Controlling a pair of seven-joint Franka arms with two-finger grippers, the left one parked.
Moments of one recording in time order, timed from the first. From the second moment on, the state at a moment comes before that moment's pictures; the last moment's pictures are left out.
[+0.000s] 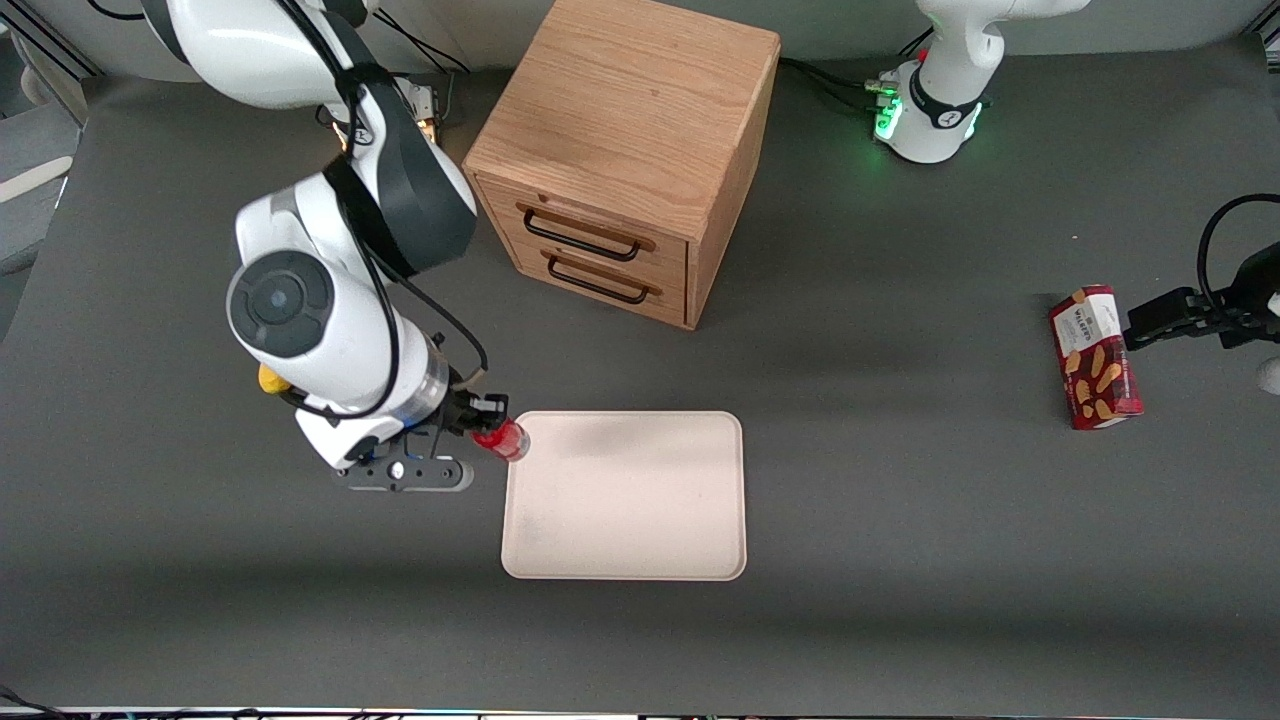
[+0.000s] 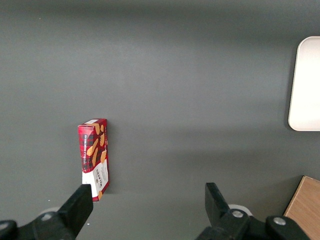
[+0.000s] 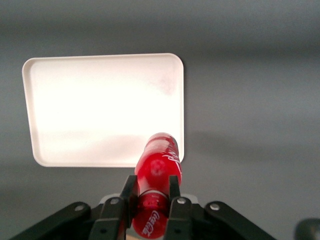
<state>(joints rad) 0.50 0.69 -0.14 -0.95 0.12 1.64 0.44</state>
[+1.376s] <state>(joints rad) 0.49 0.85 -0.14 -1.03 0.12 1.89 0.44</state>
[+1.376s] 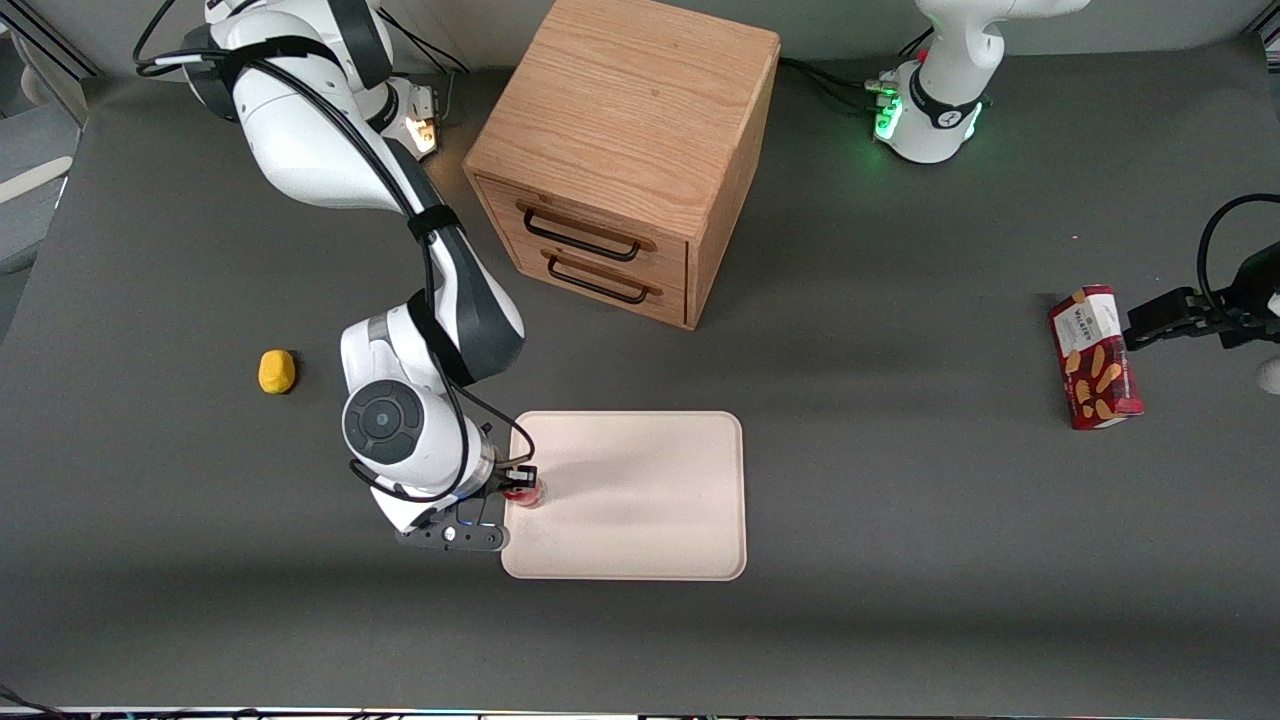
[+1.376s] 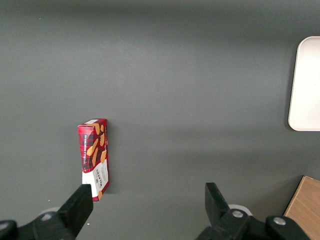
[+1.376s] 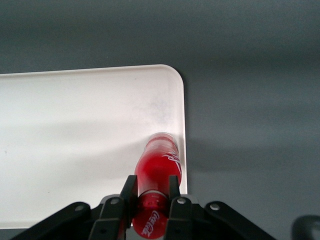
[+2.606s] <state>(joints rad) 0.49 0.76 -0.14 -1.00 0.12 1.73 0.45</state>
